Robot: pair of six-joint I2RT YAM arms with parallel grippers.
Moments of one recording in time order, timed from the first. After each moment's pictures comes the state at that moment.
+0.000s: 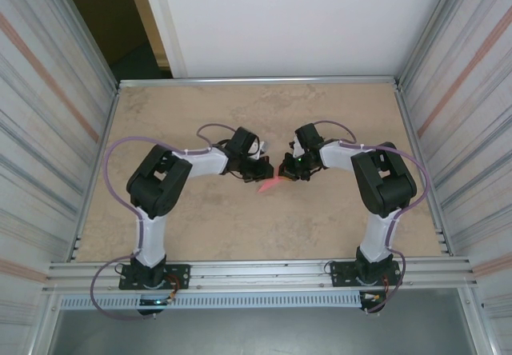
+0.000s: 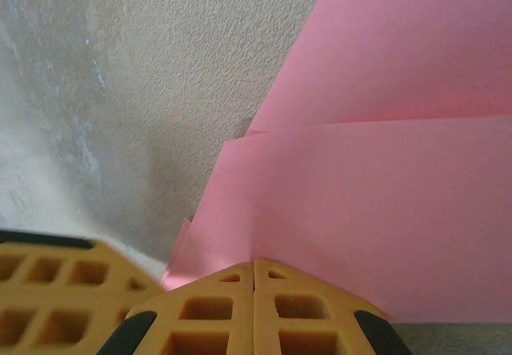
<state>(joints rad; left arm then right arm) -0.64 2.02 1.19 -0.16 0.56 -0.67 0.42 1.88 1.04 -0.32 -0.48 0.64</state>
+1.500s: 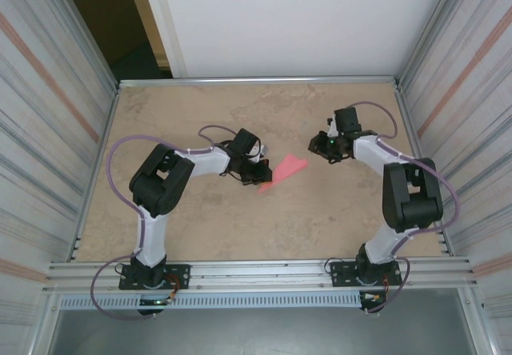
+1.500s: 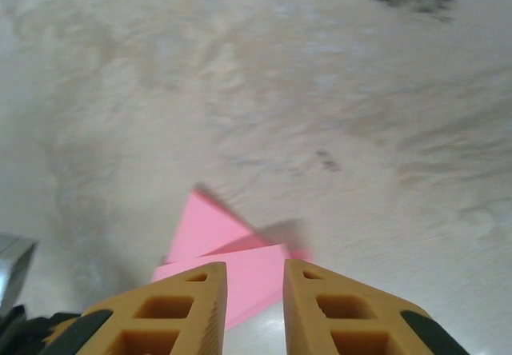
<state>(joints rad) -0.65 2.03 1.21 -0.24 0.53 -0.65 0.21 1.65 1.04 -0.35 -0.31 0.54</state>
